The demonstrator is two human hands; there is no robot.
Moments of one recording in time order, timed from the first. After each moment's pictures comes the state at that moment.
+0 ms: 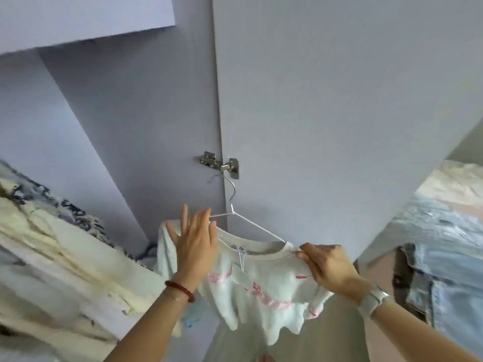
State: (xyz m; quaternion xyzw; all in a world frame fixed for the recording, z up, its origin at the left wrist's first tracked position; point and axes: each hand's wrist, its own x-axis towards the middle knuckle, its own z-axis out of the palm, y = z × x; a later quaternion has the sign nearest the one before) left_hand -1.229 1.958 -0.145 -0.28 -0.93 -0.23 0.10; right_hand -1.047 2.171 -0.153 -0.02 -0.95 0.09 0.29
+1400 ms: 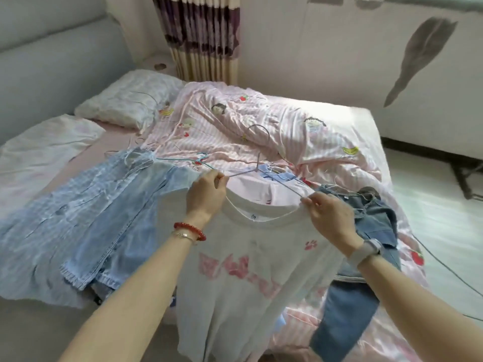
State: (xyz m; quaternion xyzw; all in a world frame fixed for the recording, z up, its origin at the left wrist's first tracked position) left_hand -0.581 2.406 -0.131 -0.82 -0.42 -0.25 -0.30; right_hand -0.424 2.214 -0.138 -0.89 -0.39 -0.05 0.24
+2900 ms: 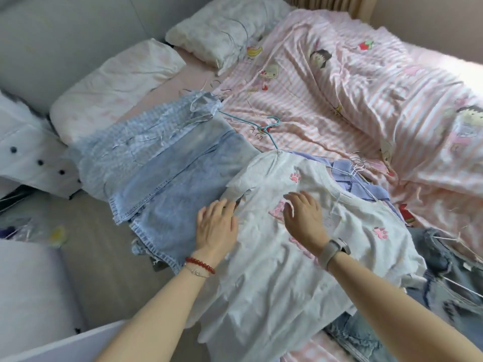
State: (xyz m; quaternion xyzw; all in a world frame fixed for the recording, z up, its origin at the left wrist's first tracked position) left_hand -0.548 2.443 -0.282 -0.82 -0.56 -0.02 -0.10; right_hand -0.354 2.408 -0.304 -0.77 -0.56 0.21 0.22
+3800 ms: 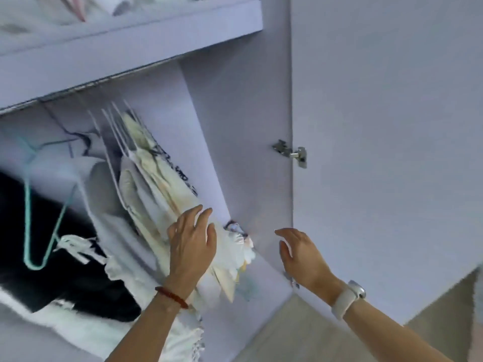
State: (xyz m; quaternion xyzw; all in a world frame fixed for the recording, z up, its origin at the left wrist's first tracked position) left_hand -1.132 1.864 -0.104 -0.17 -0.94 -0.13 0.25; right_hand -1.066 2.076 -0.141 -0.03 -0.93 0.36 0.09
